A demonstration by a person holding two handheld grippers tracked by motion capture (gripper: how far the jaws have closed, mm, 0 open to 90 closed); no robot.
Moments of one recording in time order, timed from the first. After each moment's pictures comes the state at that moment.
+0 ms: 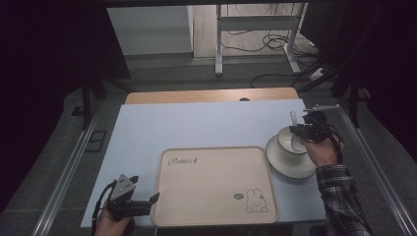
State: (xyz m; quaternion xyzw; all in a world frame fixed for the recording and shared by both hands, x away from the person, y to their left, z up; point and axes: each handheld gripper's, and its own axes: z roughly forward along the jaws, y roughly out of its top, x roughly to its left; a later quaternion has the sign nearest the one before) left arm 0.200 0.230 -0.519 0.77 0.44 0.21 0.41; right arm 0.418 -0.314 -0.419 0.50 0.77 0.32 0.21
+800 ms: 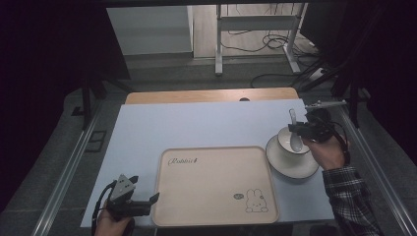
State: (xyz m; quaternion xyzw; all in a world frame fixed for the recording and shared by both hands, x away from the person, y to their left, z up) left arm 0.199 0.230 -0.519 0.77 0.44 0.21 0.41; right arm 0.391 -0.300 -0.379 0.47 0.79 0.34 0.19
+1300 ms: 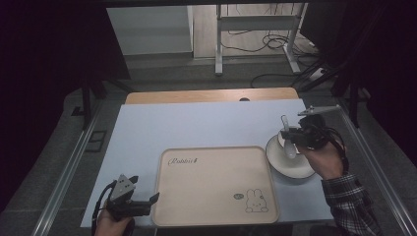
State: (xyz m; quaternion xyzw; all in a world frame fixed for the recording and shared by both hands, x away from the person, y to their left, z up) left arm 0.199 0.230 -0.519 0.77 0.44 0.21 0.41; right arm 0.363 -0.277 -0.371 0.43 0.82 0.34 0.17
